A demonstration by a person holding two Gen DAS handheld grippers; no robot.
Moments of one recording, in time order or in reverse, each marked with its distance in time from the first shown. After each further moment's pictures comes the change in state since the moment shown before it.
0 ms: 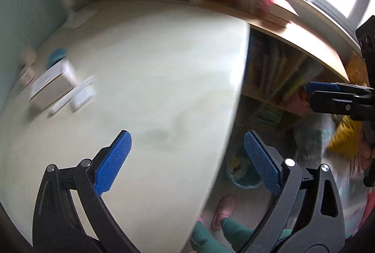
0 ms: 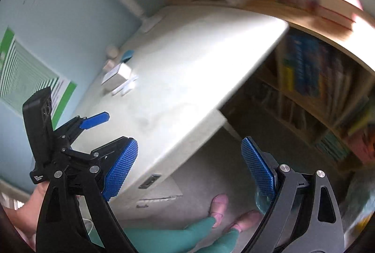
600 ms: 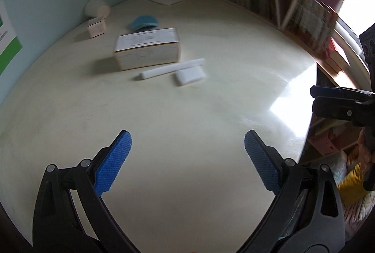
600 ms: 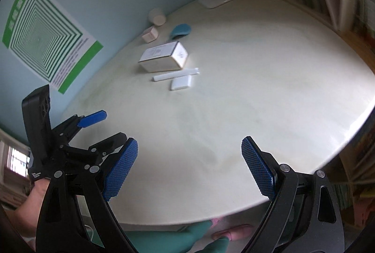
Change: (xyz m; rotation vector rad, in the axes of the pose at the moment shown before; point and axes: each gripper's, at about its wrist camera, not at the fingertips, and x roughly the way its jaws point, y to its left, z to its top) left arm -0.031 0.142 -0.036 -0.305 -0.036 0.160; right arm 0.109 0.120 0.059 -0.257 0.155 0.099
